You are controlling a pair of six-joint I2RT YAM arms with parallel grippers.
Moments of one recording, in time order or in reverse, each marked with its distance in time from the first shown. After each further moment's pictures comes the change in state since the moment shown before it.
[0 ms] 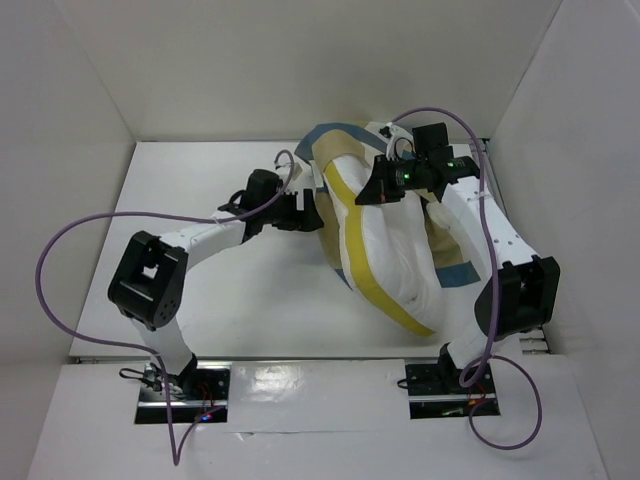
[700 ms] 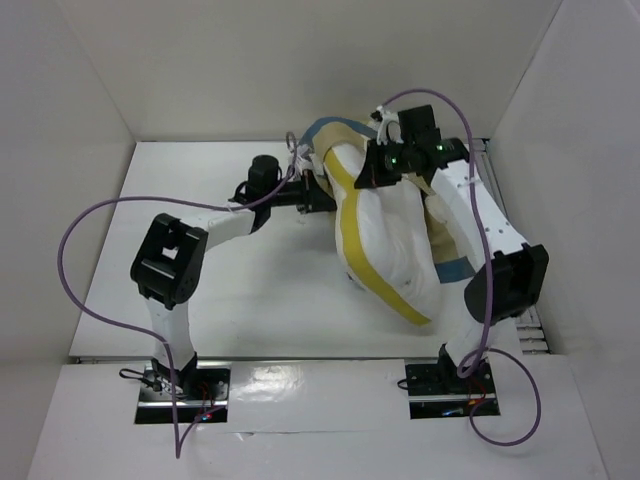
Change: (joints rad) left arm 0.018 0.194 0.075 0.471 0.497 -0.400; right arm 0.052 0.071 0.148 -0.072 0.222 0.003
